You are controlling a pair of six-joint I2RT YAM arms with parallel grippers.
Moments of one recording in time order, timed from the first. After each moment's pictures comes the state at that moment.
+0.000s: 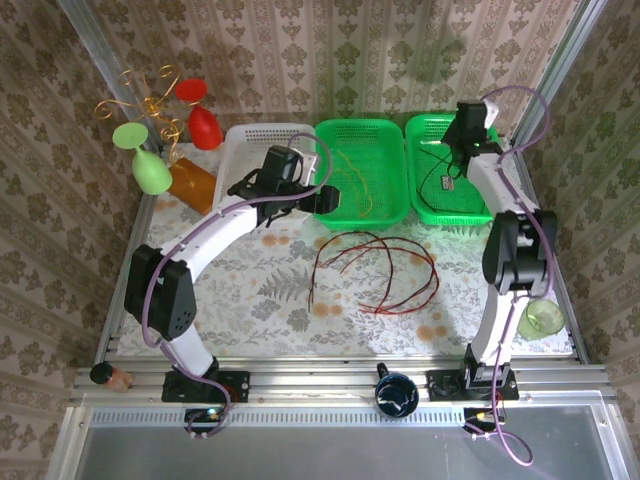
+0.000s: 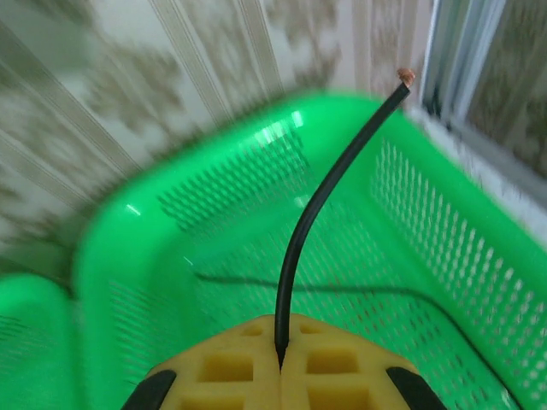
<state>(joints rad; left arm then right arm) -0.58 1.69 1.40 -0.41 0.24 -0.26 -0.03 2.03 1.75 -0.33 0.34 0.46</state>
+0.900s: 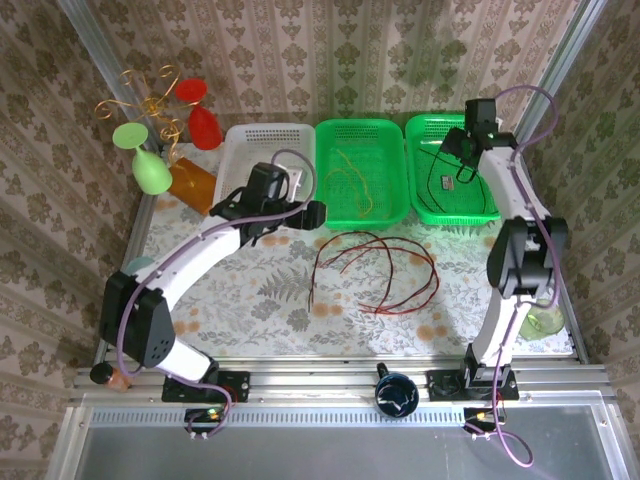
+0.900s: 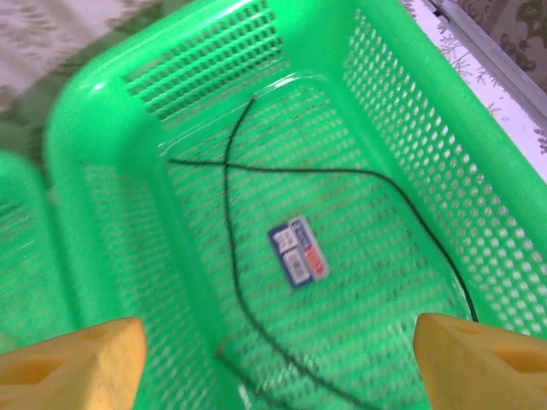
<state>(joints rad) -0.58 1.48 1.18 -0.43 0.17 -0.28 -0.04 1.88 1.75 -0.68 0.19 0.47</state>
